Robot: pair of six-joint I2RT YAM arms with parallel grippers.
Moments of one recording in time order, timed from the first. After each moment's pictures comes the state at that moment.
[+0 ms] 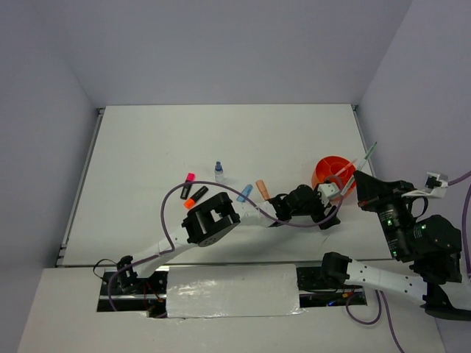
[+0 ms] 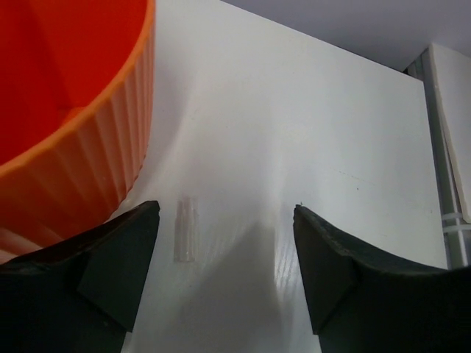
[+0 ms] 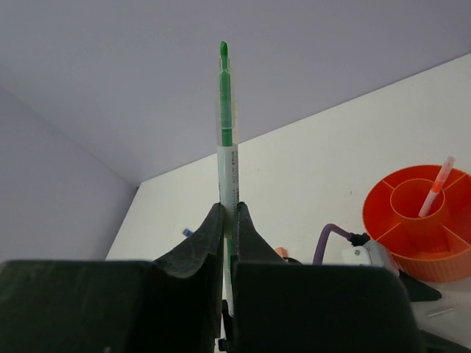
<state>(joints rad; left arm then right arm) -1.14 2.62 1.92 0.49 0.25 -0.21 1.20 0.24 1.01 -0.58 1.11 0.42</state>
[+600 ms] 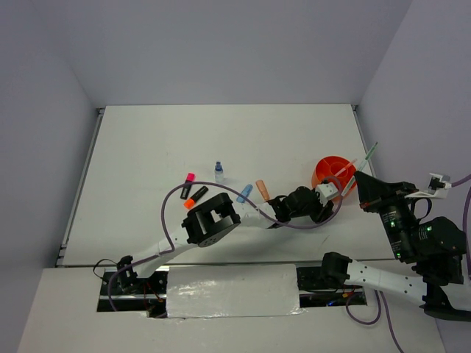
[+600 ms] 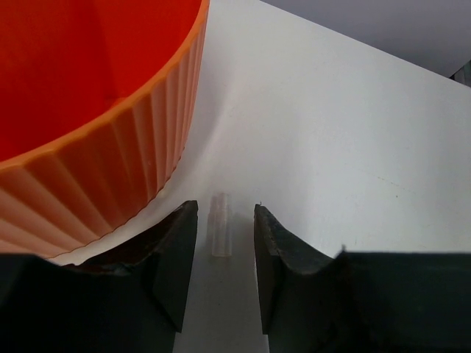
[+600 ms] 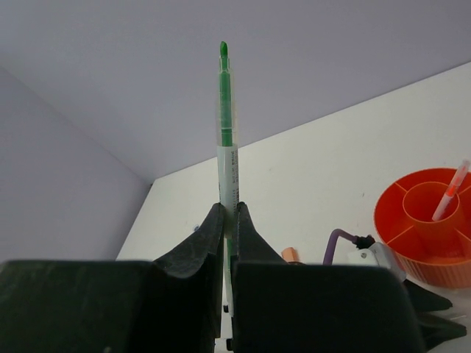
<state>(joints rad) -1.14 2.62 1.89 0.51 0.15 -0.19 1.20 0.21 1.01 -0.57 1.07 0.41</state>
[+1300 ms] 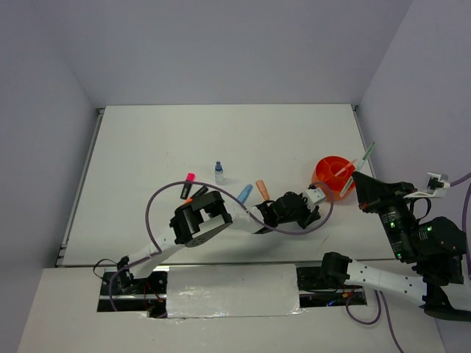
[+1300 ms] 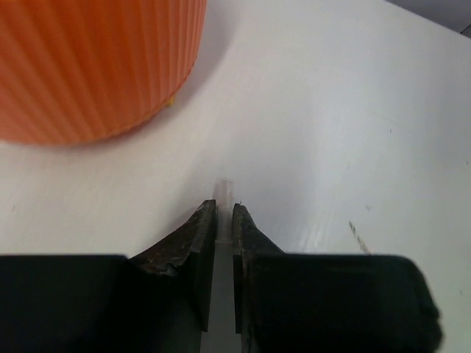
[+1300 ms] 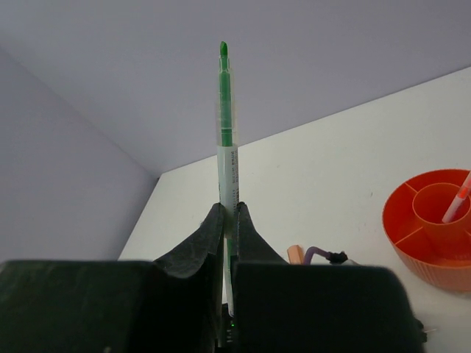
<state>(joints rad) -1.15 2.46 1.61 0.59 0.10 -0.18 1.20 0.21 1.01 -0.57 1.03 0.41</state>
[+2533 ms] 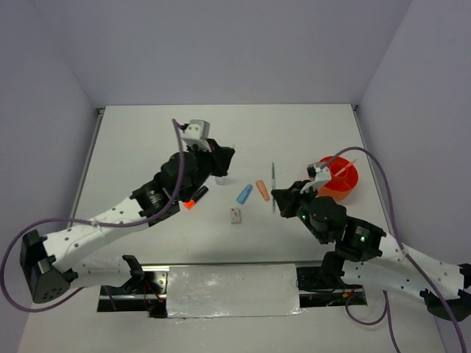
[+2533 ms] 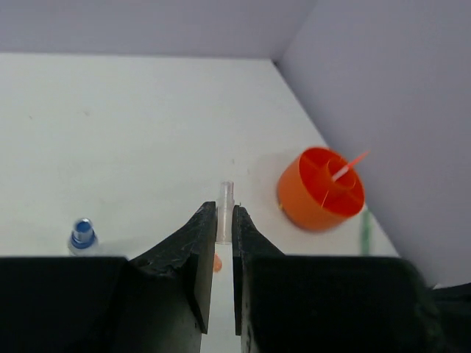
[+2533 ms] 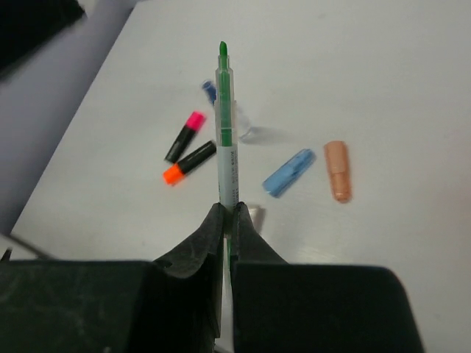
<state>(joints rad) -0.92 1.20 1.03 0.08 -0.40 -0.47 1.10 0.58 0.72 -0.42 0.68 0.61</state>
